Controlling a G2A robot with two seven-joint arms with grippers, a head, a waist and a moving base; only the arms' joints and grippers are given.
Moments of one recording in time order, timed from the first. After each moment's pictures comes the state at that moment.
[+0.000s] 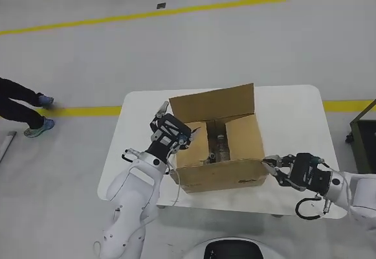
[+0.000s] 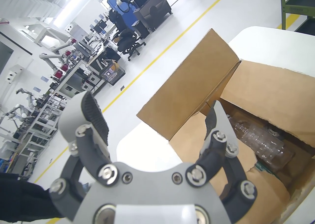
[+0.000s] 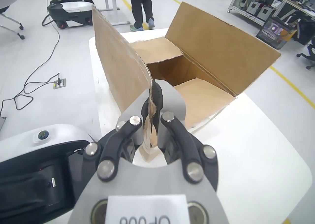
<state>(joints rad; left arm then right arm) 1.16 -1.37 -1.30 -1.98 1.86 -0.42 -0.29 -1.53 -1.06 1.61 -1.98 -1.13 -0.88 0.23</state>
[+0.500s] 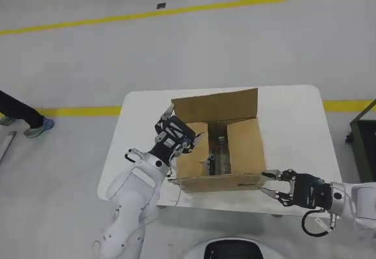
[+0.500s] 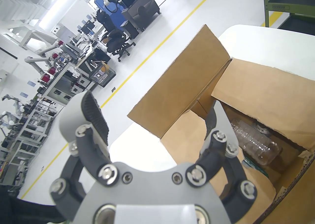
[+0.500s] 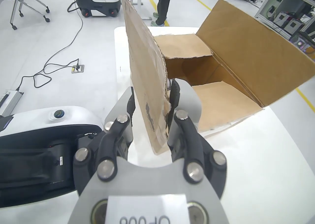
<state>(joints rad) 1.16 -1.36 -1.30 -1.98 1.83 -0.47 -0.31 -1.59 -1.04 1.61 -1.98 -1.21 -1.01 0.11</state>
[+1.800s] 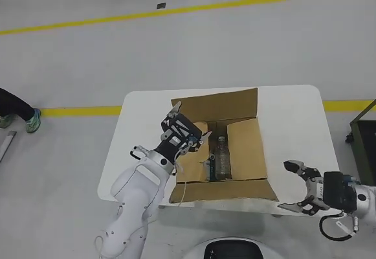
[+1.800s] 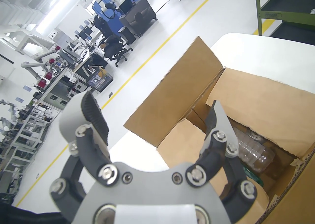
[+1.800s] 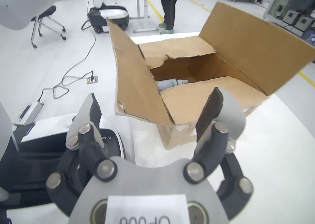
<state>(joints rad) 1.12 -1.35 -1.24 -1.97 1.78 -0.45 -0.32 -1.68 -0.89 1.70 -1.91 -1.03 -1.01 -0.08</state>
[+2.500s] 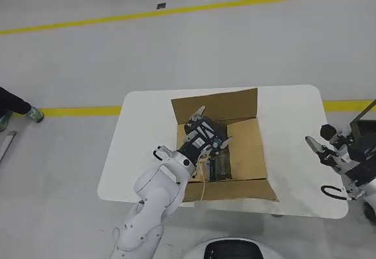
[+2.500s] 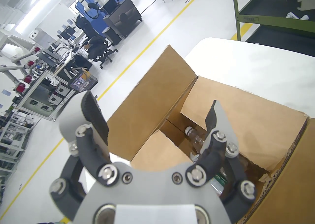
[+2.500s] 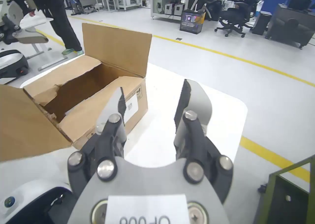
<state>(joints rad) 1.06 -1.37 -1.09 -1.89 1.75 -0.36 -0.37 -1.68 -0.92 1.72 -1.94 -0.97 -0.36 -0.03</state>
